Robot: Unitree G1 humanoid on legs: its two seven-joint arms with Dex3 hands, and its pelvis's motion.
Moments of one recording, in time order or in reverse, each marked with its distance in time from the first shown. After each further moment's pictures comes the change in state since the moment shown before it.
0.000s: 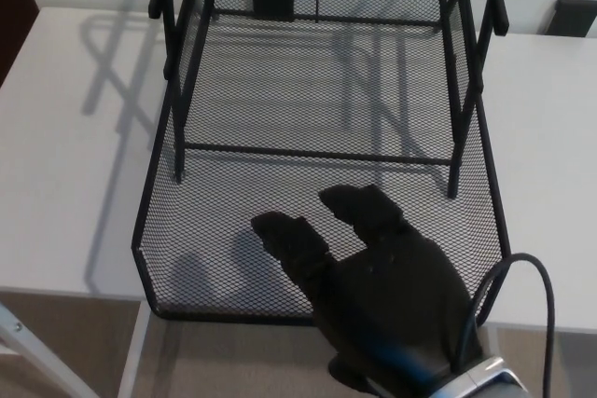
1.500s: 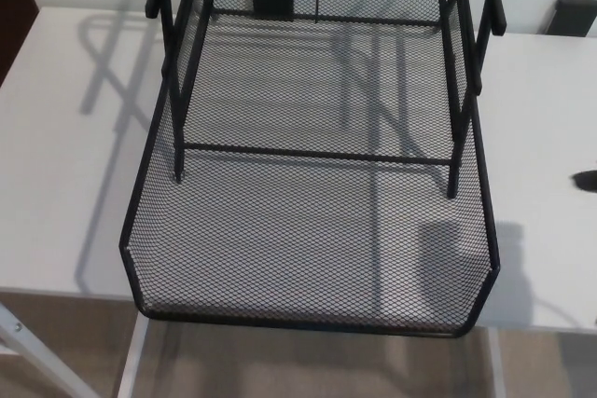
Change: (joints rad) left_arm -0.005 -0.003 0.000 -0.007 0.000 0.000 0.000; right_arm 0.175 -0.329 -0.978 -0.015 0.644 -0.121 0.083
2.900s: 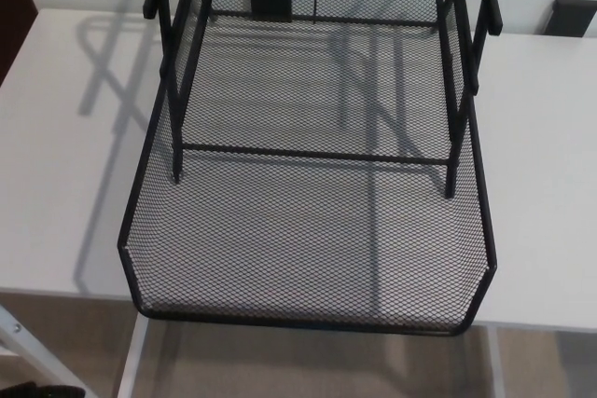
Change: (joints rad) left_arm -0.060 0.001 -0.007 0.032 0.001 0.000 0.000; right_arm 0.485 -0.014 -0.157 0.066 0.585 -0.036 0.334
